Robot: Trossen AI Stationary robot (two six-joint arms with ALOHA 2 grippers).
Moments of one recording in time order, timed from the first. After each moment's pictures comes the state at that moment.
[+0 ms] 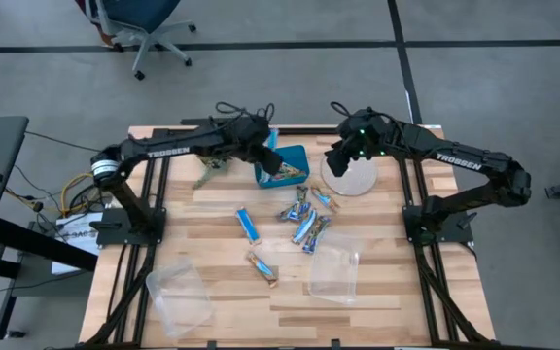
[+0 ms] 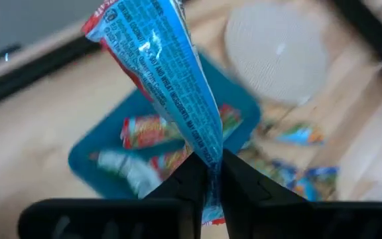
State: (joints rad) left arm 0.38 1.67 1.40 -0.60 -0.07 -0.52; right arm -0.42 1.25 1.12 -0.64 0.01 0.24
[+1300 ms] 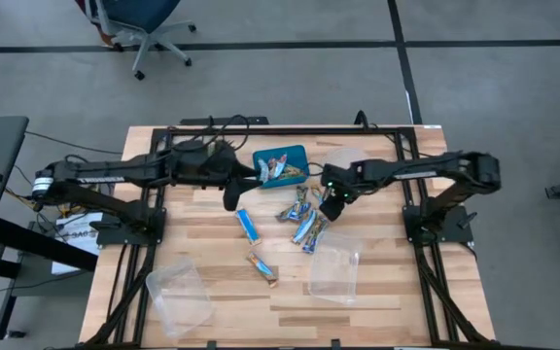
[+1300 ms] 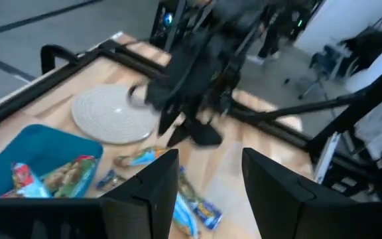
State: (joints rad) left arm 0.11 1.13 1.04 -0.21 0.01 -0.41; right arm -0.20 1.51 0.88 -0.66 0.00 0.50
